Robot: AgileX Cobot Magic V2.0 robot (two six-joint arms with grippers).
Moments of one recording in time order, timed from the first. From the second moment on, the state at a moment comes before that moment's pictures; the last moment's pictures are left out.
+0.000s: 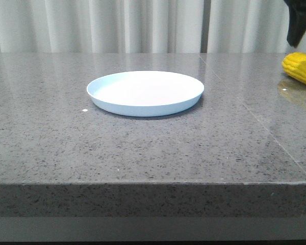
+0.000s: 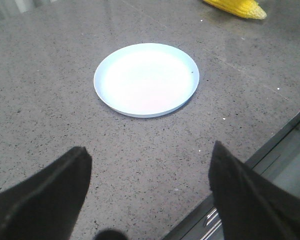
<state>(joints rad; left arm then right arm) -0.73 0.60 -0.83 0.11 0.79 -0.03 -0.04 1.74 -1.55 -0.02 0.87 0.02</state>
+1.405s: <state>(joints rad) -0.73 0.60 -0.83 0.11 0.79 -0.03 -0.05 1.87 -1.57 0.04 0.77 0.02</state>
